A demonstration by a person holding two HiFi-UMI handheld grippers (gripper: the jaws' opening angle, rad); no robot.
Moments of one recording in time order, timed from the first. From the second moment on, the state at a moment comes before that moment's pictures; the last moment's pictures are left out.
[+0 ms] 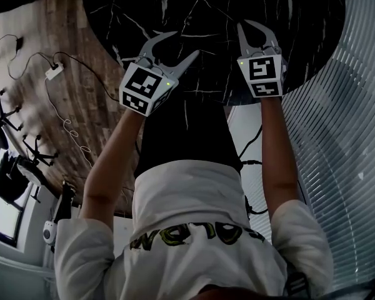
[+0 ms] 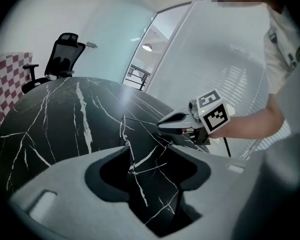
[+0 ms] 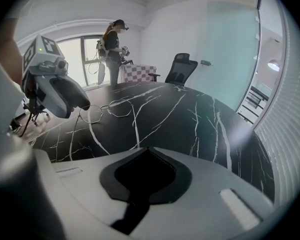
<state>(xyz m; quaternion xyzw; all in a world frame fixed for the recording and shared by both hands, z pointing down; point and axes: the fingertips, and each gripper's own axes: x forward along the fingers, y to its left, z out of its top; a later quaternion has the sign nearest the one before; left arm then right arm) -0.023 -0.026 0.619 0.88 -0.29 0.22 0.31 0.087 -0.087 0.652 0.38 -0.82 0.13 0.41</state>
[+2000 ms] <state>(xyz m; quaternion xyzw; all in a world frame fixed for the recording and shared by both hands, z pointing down) -0.005 -0.006 0.633 0.88 -0.23 0.30 0.29 0.007 -0.045 0.662 0.21 -0.87 0.11 0.44</state>
